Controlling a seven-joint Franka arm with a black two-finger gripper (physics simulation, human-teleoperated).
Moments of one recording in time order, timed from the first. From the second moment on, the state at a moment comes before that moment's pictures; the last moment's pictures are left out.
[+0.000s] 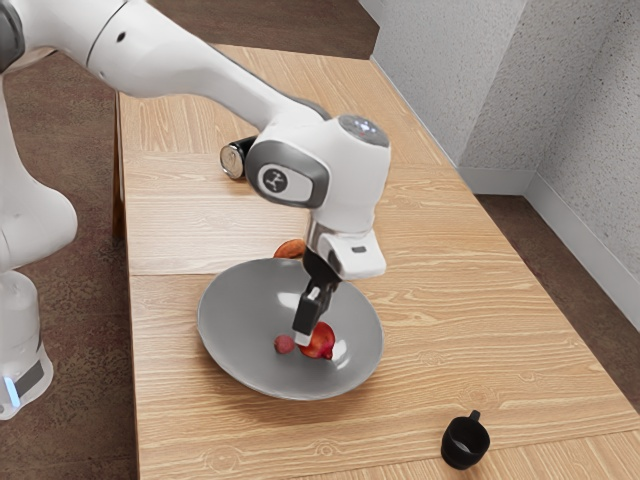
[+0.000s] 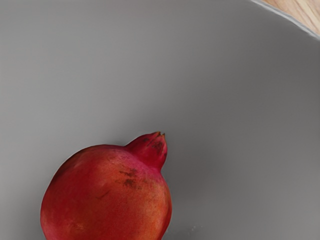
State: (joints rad) arm -1.02 -0.23 0.58 -2.16 0.06 2.00 0.14
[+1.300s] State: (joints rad) arm -1.01 -0.17 0.61 -2.22 0.03 2.12 0.14
